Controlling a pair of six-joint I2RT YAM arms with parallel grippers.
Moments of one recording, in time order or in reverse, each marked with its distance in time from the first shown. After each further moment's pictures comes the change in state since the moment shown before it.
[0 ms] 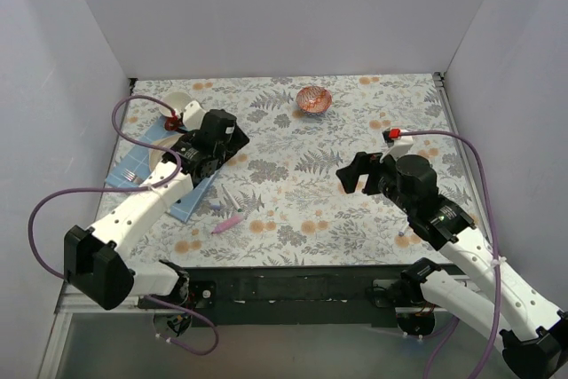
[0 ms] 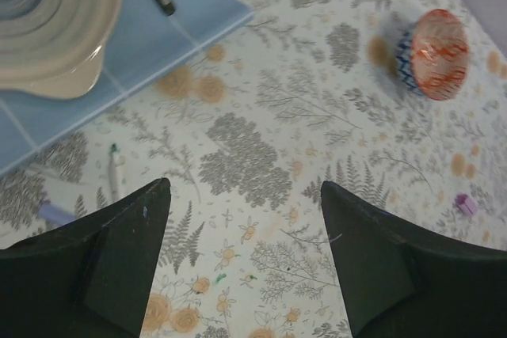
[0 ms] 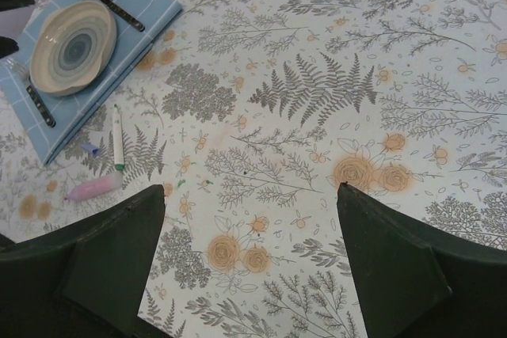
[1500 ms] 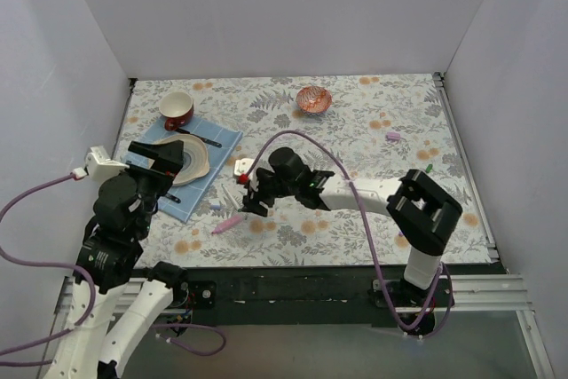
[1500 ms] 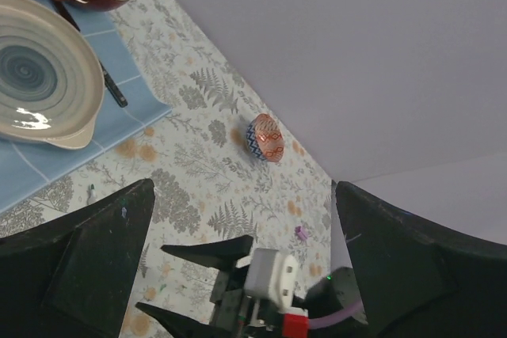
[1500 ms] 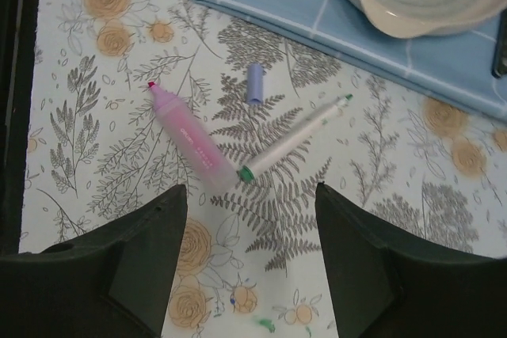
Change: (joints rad) left arm 0.232 -0.738 -0.176 -0.129 0.083 -0.097; right arm 0.382 0.999 0.322 0.549 -0.492 -0.686
